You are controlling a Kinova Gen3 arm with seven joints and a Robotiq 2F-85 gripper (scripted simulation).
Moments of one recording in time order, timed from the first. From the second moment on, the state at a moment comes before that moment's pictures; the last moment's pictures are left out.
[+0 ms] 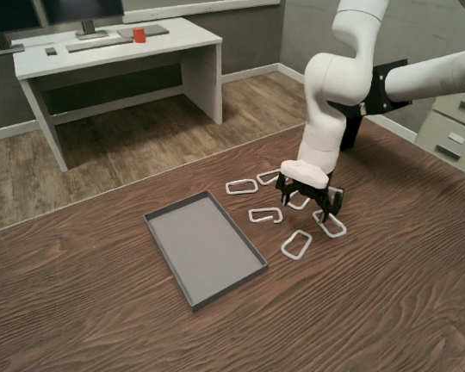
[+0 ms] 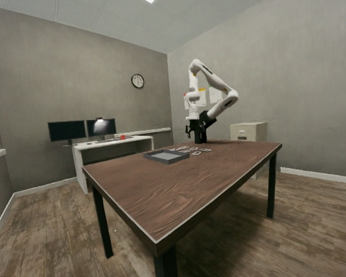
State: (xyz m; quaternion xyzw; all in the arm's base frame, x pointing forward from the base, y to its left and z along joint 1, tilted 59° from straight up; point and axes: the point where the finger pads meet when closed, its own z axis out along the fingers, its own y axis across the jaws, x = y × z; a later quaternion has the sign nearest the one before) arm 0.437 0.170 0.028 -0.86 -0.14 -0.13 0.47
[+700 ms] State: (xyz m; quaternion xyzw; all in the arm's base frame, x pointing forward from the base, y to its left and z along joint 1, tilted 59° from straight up) arm 0.437 0.201 0.012 -0.86 -0.14 -0.13 0.47
